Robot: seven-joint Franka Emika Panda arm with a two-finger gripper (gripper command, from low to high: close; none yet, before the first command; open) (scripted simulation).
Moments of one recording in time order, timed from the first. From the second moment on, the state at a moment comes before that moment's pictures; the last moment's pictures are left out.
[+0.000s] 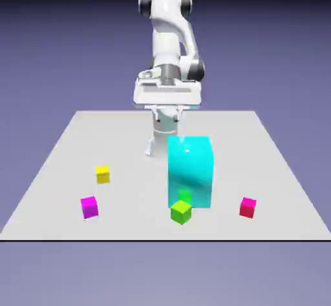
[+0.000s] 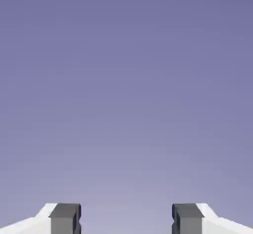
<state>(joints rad) -0.02 -0.60 0.04 -2.79 0.03 2.99 0.79</state>
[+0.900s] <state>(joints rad) -0.79 -1.27 0.98 -2.23 0.80 2.01 1.97</state>
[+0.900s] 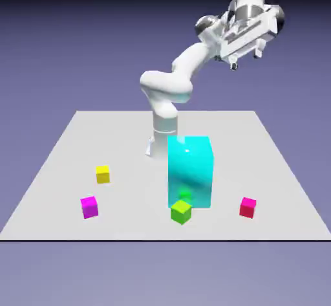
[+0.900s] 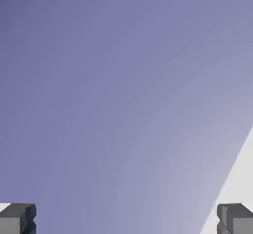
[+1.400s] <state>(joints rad) -1.21 -1.64 1.50 -1.92 1.22 1.47 2.62</state>
